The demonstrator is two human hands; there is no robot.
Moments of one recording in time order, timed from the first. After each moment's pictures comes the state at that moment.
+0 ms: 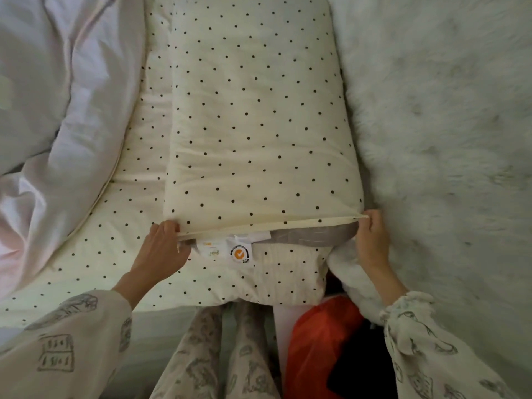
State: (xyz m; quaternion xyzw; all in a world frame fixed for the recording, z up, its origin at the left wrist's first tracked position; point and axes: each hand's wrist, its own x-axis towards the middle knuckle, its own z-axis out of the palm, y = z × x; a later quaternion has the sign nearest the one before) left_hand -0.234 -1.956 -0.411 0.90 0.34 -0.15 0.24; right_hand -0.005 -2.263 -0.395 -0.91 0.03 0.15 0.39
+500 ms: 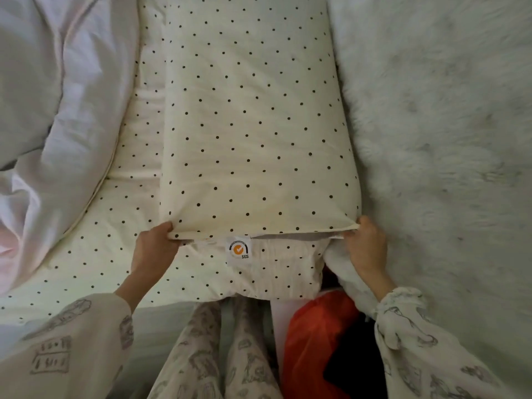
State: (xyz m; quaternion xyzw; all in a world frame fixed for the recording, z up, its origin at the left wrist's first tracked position) left_hand -0.230 -1.960 -0.402 0.82 0.47 -0.10 0.30; right_hand -0.018 -2.268 -0.385 -0.97 -0.08 0.12 0.21
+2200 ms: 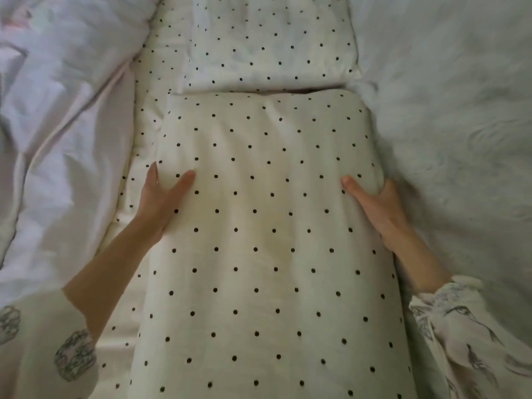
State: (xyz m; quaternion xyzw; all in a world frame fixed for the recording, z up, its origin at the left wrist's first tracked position) left_hand 0.108 -1.721 -0.439 0.60 0.51 0.10 0.61; right_hand 0.314 -2.015 -0.409 -0.86 0.02 0.24 0.44
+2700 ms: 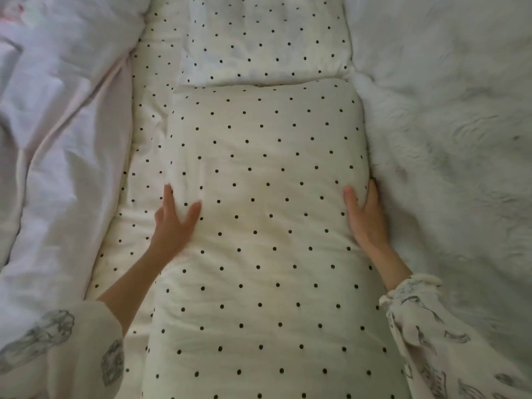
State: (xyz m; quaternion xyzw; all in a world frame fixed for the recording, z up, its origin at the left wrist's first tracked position) left_hand 0.067 -1.760 -0.464 0.71 0.50 -0.02 0.49; right_hand 0.275 -2.026 -0.419 -0.91 -0.02 0.19 0.35
